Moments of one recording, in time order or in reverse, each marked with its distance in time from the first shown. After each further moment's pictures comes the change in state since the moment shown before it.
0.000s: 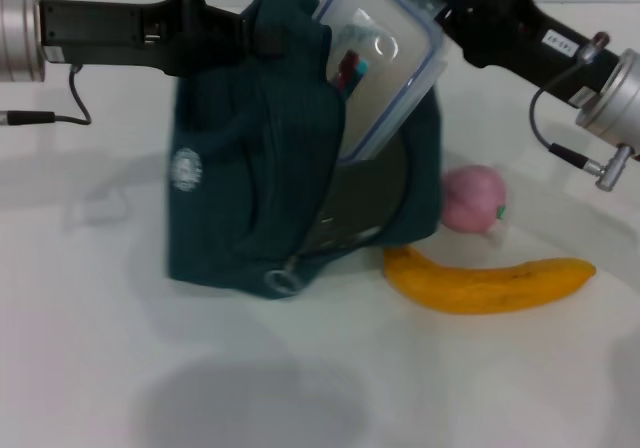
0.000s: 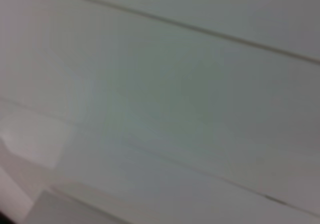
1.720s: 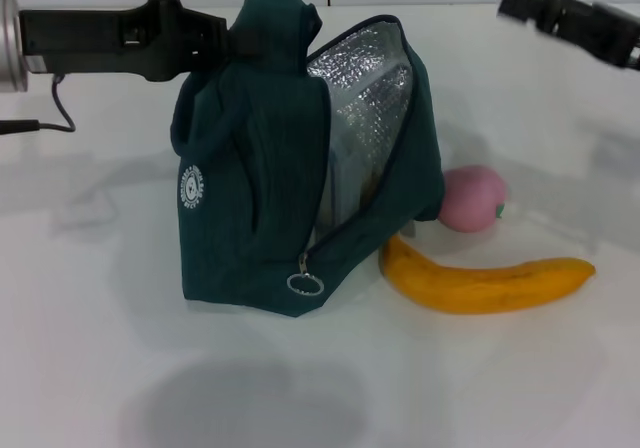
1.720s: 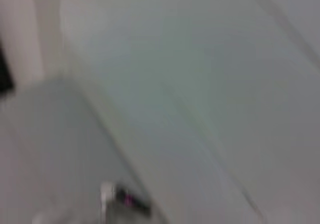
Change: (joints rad) left arm 0.023 0.015 -0.033 -0.039 0.002 -0.014 0.014; right arm -0.328 -0.094 -0.087 -0.636 -0.153 0.002 -0.160
